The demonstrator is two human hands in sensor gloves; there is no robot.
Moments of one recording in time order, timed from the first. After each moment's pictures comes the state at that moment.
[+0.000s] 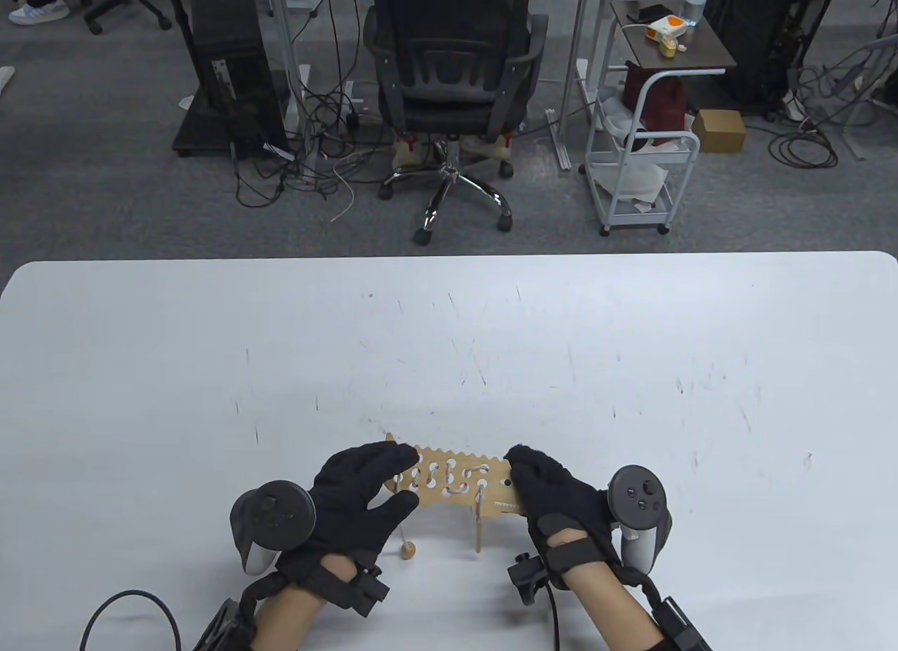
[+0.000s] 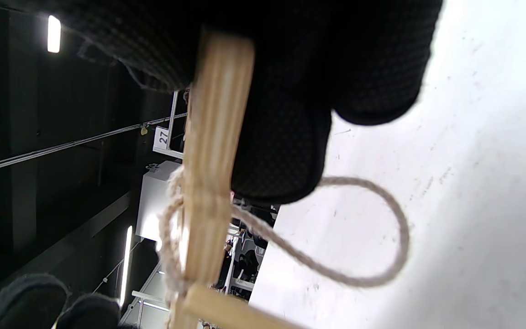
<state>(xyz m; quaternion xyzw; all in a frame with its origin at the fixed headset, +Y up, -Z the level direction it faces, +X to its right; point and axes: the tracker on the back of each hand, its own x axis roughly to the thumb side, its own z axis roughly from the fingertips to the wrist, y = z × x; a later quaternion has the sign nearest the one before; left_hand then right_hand) -0.191 -0.690 -0.278 0.09 -0.24 0.44 0.86 0.134 -0.743 -0.293 0.00 -0.03 0.76 0.65</state>
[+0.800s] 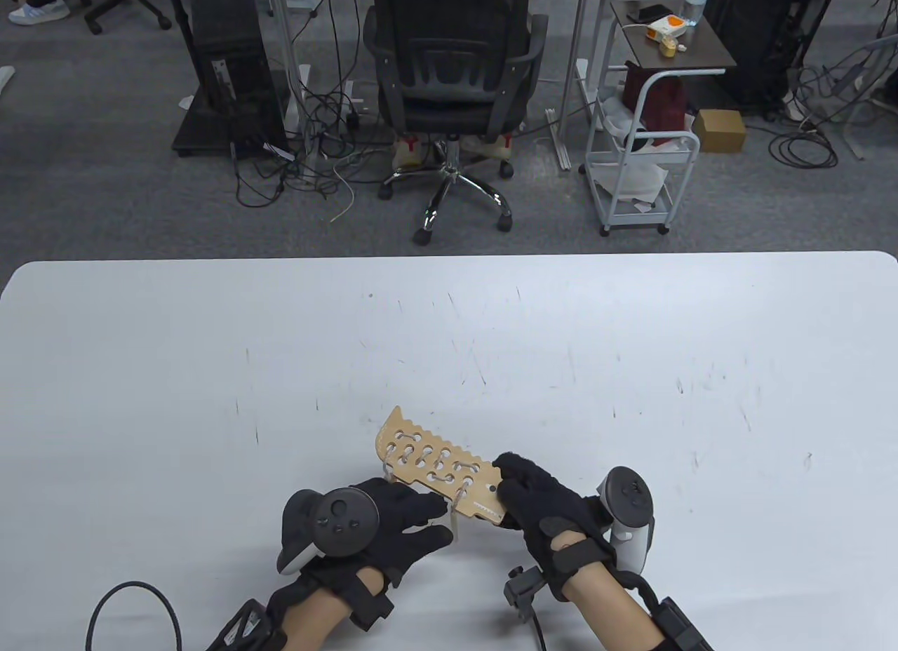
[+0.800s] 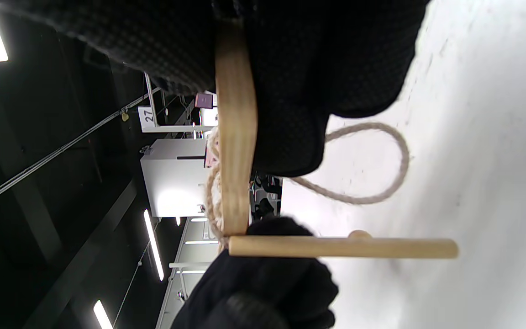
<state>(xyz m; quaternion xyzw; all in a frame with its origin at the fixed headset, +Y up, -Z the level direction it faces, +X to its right) -0.157 -0.715 -0.280 0.00 -0.25 0.28 0.92 0.114 -0.747 -0.286 0.02 0.09 0.67 0.73</state>
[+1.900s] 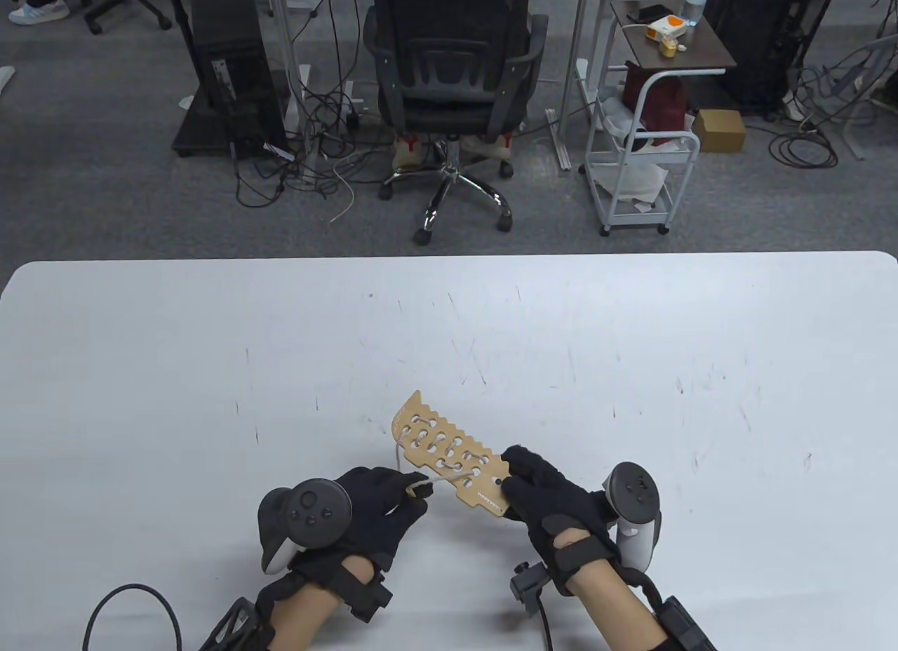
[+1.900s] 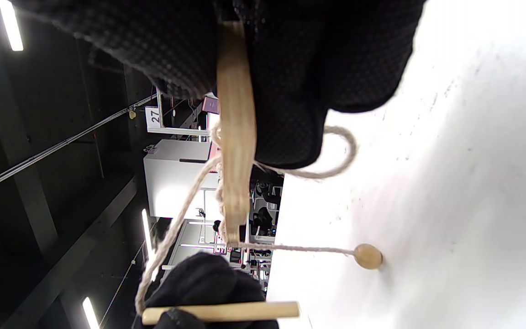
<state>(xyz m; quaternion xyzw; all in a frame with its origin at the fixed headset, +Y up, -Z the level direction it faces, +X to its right) -0.183 -0.710 -0.287 0.04 -0.20 0.36 0.91 0.127 -0.749 -0.294 0.02 0.05 0.70 0.71</state>
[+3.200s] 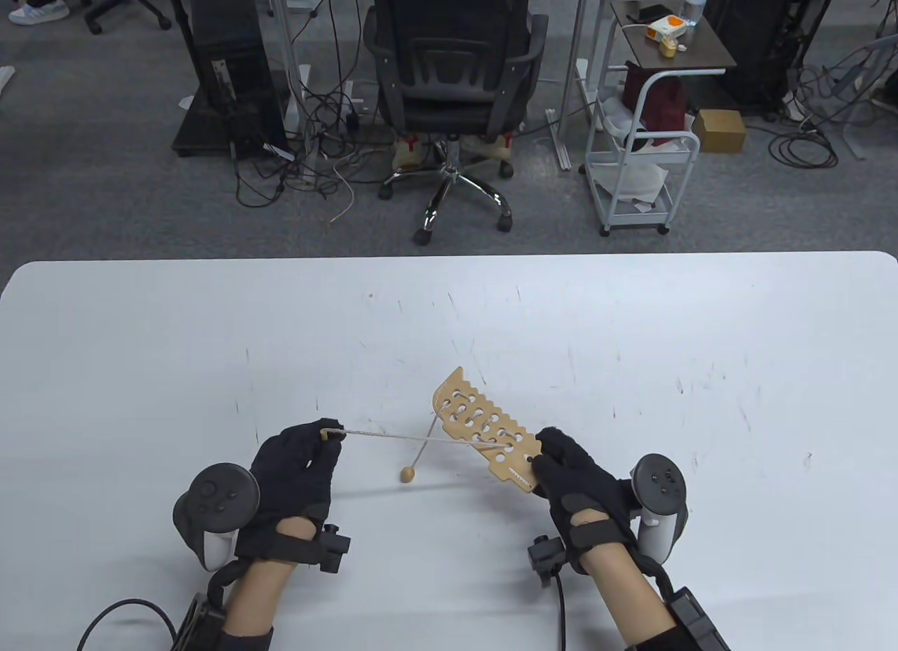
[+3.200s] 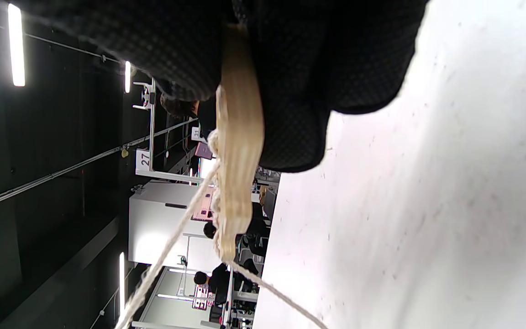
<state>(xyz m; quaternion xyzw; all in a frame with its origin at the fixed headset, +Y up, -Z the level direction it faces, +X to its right) -0.263 -0.698 -0.302 0.16 -0.06 0.47 0.87 0.162 -0.757 -0.310 -0.04 -0.01 0.73 0.69</state>
